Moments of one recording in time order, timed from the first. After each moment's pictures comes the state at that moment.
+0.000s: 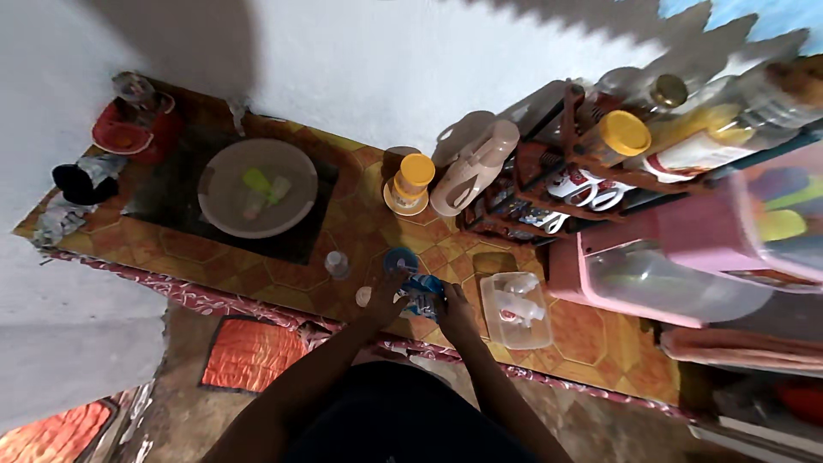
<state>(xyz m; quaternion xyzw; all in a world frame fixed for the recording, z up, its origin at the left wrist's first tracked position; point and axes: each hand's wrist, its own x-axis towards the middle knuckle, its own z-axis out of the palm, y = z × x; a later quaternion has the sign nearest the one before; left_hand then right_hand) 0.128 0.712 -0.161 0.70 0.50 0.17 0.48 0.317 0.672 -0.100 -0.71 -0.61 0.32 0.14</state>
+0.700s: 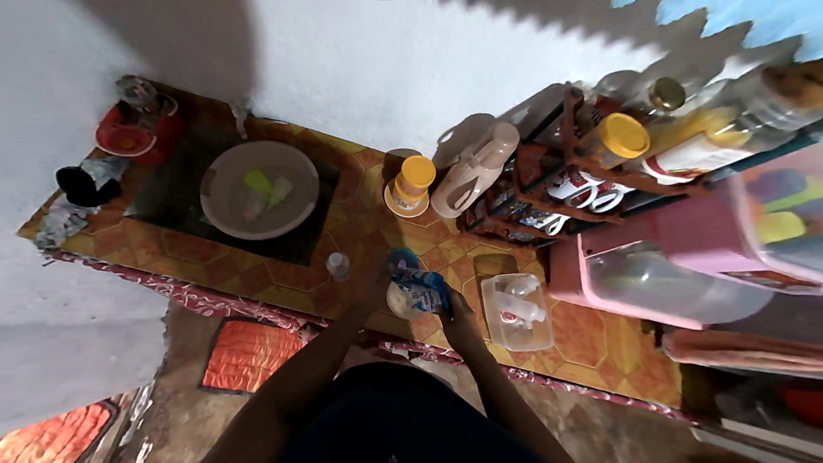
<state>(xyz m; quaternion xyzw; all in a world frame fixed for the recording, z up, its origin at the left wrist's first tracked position) 0.107 0.739 -0.143 0.63 0.58 0.23 0.46 0.328 0.658 -0.111 -0.69 -0.61 0.34 0.18</state>
